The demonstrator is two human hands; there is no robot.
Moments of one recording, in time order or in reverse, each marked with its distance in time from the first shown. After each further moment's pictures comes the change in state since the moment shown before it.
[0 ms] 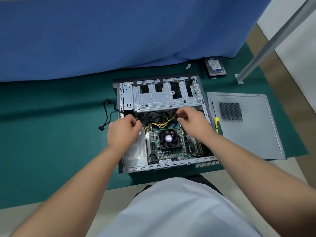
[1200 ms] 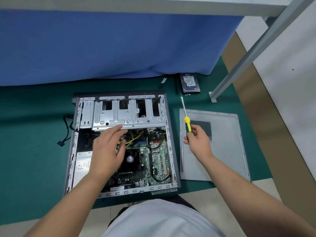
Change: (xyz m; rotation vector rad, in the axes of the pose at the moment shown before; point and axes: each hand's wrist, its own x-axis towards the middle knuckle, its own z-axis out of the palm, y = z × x) left_hand -0.006 0.074 0.067 -0.021 0.170 0.260; right_hand 0.011 0.141 -0.077 0.456 0.273 0.415
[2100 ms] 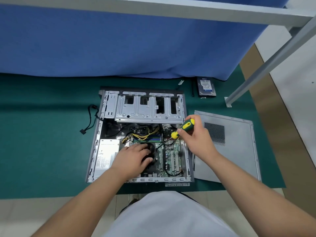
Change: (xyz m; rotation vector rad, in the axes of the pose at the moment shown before) left_hand -0.037 -0.001 0.008 0.304 -0.602 0.034; right_hand -0.063 -0.074 0.024 -0.228 -0.285 -0.409
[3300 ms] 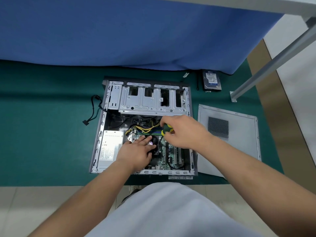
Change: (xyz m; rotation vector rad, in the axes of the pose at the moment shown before) left_hand 0.006 0.001 0.009 0.024 -0.157 -0.048; right_hand 0.017 -0.053 0.022 -0.643 -0.371 -0.425
